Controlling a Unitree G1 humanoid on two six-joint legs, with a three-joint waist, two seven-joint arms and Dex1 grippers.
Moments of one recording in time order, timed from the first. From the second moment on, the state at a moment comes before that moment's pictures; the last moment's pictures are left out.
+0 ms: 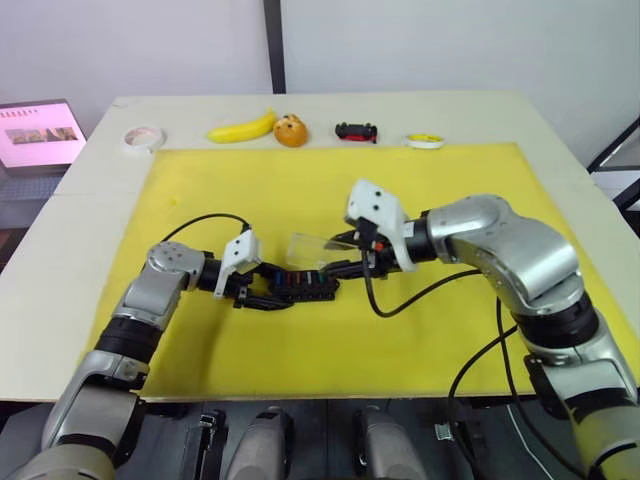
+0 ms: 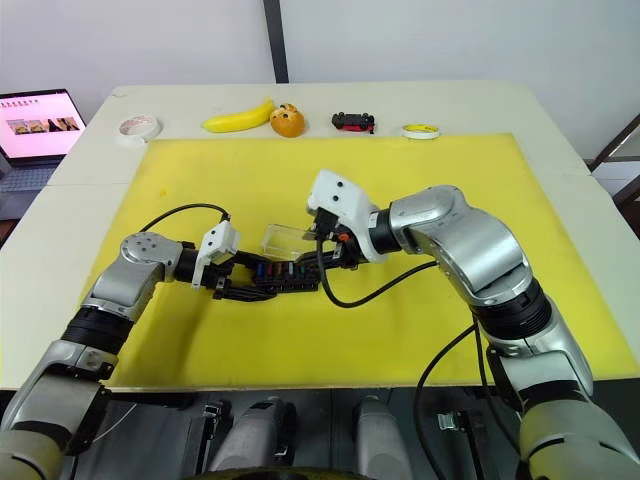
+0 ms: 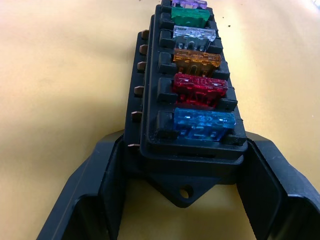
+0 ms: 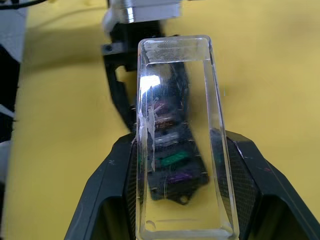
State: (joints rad) left arm -0.58 0.58 -0.21 0.35 -0.23 0.16 -1.42; right arm -0.83 -0.61 0.33 -0.40 0.40 1.14 0.95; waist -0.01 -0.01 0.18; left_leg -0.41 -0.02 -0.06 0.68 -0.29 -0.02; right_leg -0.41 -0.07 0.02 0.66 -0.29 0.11
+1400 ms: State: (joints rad) left arm -0.56 0.55 -0.22 0.32 -0.21 0.15 -1.47; right arm -0.85 -0.60 0.58 -0.29 0.25 0.95 1.01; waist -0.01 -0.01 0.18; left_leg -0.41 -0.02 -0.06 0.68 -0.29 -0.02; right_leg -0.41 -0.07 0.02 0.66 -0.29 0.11
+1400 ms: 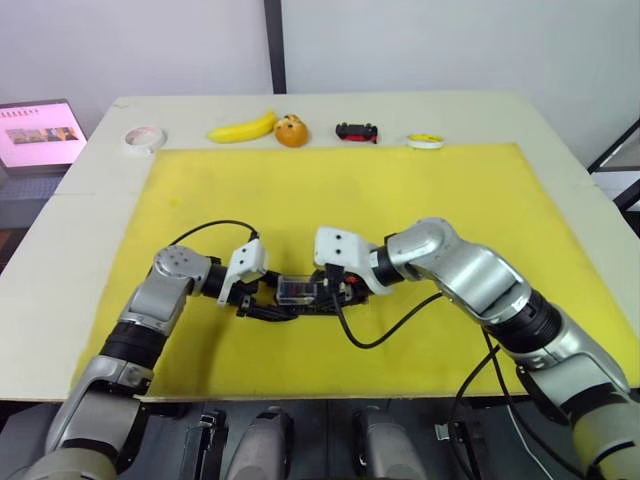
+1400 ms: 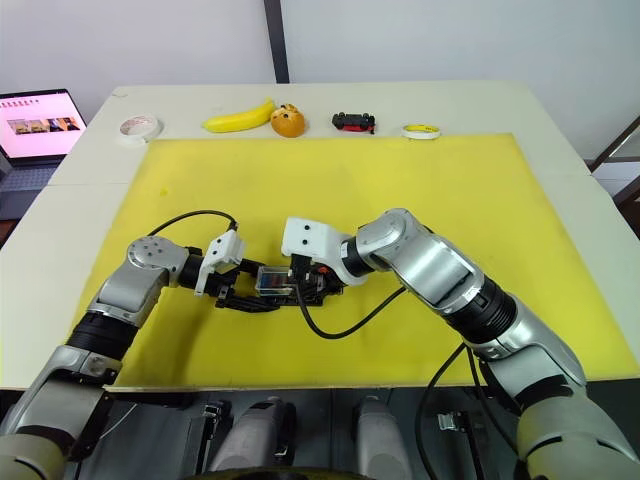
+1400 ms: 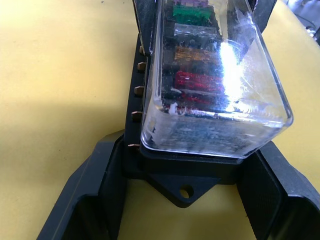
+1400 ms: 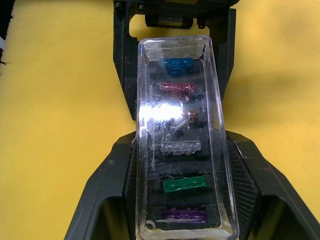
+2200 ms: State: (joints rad) left arm -0.56 0.55 -0.22 0.32 -0.21 0.14 -1.47; right arm -0.83 -0.60 0.58 -0.30 0.22 0.96 1.01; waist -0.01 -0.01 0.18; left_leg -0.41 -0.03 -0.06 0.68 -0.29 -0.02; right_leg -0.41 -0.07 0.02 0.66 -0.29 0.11
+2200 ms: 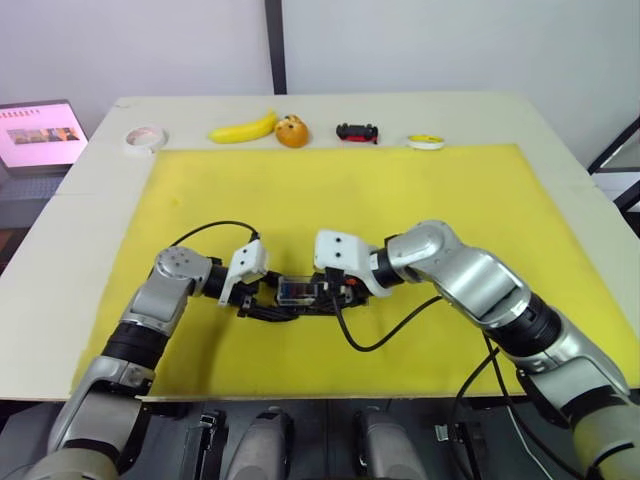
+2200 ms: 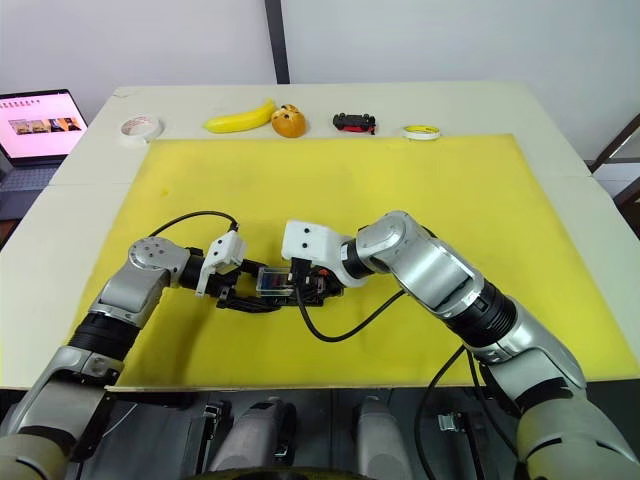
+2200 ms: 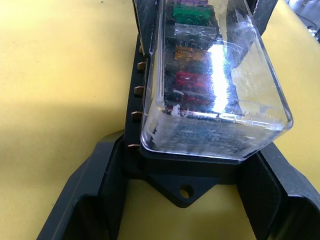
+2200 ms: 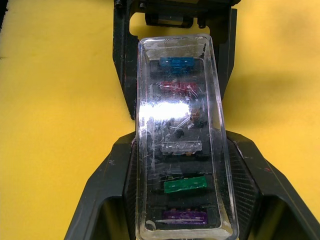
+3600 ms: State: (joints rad) left arm -0.55 0.54 -0.22 0.30 -0.21 0.15 -1.47; right arm -0.60 -0.52 0.27 -0.35 0.40 0.71 0.95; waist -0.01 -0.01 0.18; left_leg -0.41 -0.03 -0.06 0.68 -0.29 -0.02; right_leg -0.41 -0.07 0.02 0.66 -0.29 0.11
